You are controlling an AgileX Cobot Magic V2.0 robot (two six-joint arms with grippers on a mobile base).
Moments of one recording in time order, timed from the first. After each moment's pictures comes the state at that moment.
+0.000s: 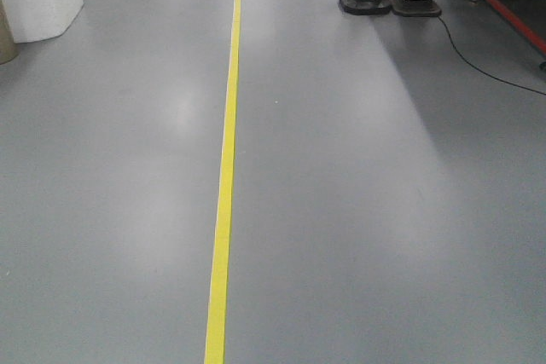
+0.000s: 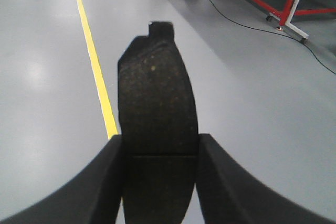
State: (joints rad) left arm -0.54 0.29 -0.44 0.40 0.63 -0.50; right arm 0.38 0.32 -0.48 -0.29 0.50 0.29
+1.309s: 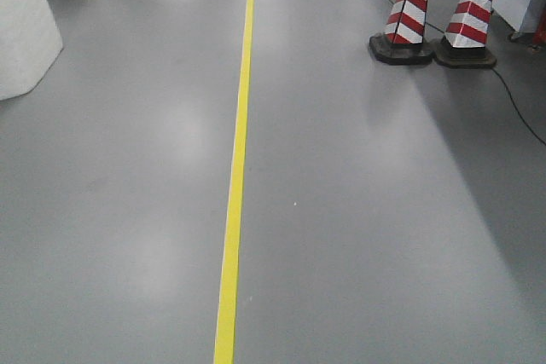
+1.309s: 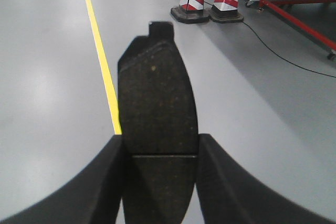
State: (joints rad) left arm -0.54 0.29 -0.44 0.40 0.63 -0.50; right arm 0.38 0.32 -0.48 -0.29 0.50 0.29
